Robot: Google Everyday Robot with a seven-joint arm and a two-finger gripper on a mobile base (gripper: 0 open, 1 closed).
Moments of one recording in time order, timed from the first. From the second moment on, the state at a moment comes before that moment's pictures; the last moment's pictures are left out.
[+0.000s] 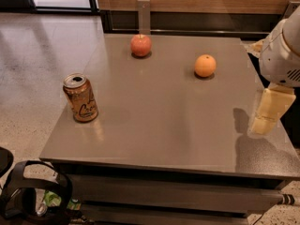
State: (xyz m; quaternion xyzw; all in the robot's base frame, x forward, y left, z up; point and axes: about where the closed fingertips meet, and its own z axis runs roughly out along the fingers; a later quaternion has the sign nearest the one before) arm 0.447 -0.211 0.944 -0.62 0.76 -0.09 0.16
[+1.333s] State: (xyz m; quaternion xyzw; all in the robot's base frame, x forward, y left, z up) arm 0.522 -0.223 0.943 -0.57 0.77 -0.02 0.30
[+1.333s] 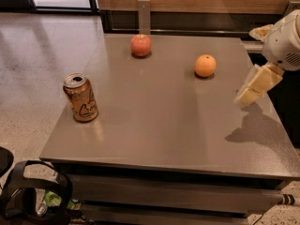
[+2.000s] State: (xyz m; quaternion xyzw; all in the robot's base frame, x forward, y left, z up) arm 0.586 -0.213 0.944 -0.50 0.74 0.07 0.45
